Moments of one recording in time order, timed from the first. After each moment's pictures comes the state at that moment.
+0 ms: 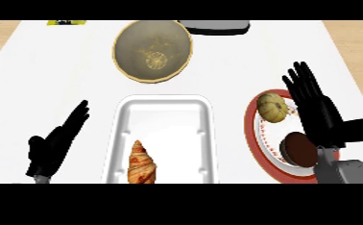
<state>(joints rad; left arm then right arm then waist) 0.01 0.54 -0.32 -1.33 0.34 0.10 -0.13 -0.11 -0.34 0.11 -1.51 -0.47 -0.07 -0.09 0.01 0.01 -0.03</state>
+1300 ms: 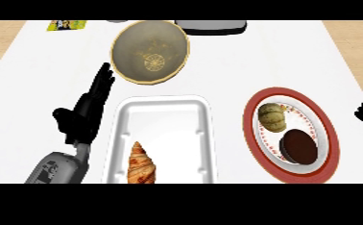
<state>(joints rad) -0.19 0.32 -0.31 -1.49 0.24 0.33 0.00 0.36 -0.63 -0.04 -1.94 -0.19 -0.06 -0.30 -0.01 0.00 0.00</state>
